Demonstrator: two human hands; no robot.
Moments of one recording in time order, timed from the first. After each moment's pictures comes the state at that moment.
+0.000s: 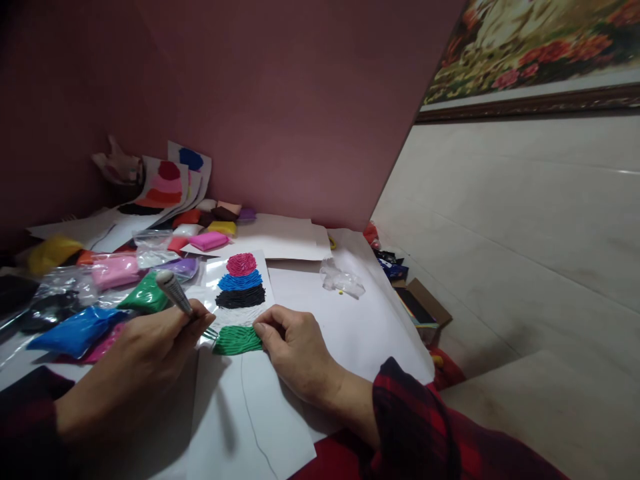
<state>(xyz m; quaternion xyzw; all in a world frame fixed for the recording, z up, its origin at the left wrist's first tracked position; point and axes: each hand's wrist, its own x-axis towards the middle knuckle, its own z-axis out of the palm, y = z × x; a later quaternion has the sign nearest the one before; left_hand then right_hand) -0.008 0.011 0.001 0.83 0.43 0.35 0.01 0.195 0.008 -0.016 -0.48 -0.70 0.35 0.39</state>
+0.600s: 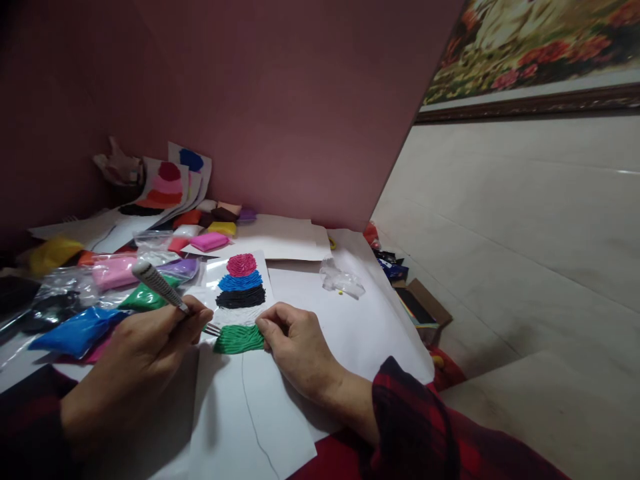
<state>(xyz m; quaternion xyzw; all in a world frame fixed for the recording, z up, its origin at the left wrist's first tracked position) -0.006 0.009 0.004 0.78 0.48 0.39 0.10 0.194 0.010 -0.014 -0.49 -0.66 0.40 0.41</state>
